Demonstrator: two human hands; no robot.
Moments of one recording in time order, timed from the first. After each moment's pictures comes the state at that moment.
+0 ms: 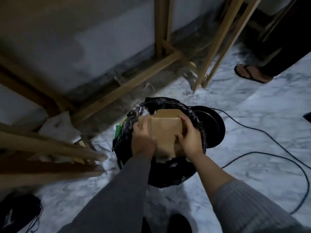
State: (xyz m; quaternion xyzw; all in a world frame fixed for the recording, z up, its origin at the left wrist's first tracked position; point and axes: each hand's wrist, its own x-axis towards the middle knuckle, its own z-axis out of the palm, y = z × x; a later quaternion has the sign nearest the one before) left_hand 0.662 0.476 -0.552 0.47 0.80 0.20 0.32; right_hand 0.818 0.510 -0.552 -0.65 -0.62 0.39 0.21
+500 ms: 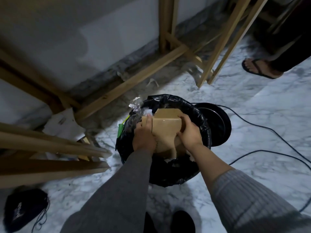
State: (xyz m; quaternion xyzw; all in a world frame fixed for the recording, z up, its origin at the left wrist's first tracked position) left_hand 0.646 0.489 -0.578 0.47 0.81 0.07 0.33; right_hand 0.805 0.531 -0.570 -0.68 -0.61 0.39 0.09
